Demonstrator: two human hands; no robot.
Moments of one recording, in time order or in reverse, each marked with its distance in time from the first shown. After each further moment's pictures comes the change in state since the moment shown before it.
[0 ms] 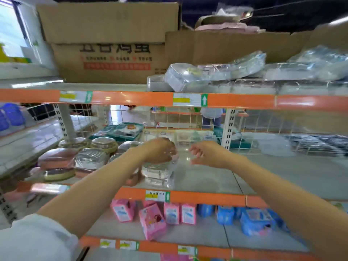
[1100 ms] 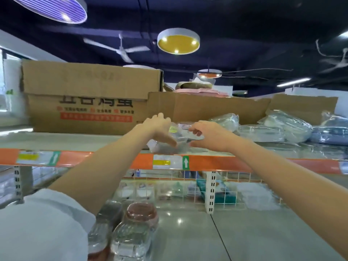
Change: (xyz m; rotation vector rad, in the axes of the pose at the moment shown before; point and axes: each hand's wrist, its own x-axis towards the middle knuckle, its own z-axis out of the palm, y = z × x) left_hand 0.114 0.004 -0.189 0.155 0.244 -0.186; right_hand 0.039 -0.004 -0.192 -0.297 0.399 -0.063
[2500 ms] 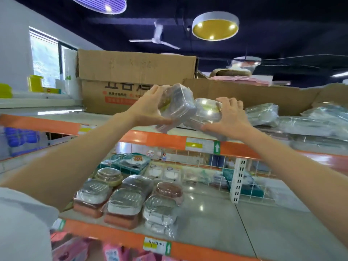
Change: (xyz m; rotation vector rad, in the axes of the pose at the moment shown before) left_hand -0.098 -0.081 -0.008 -0.418 0.424 0.117; right_hand 0.010 -0.043 0.016 0.046 0.257 0.166
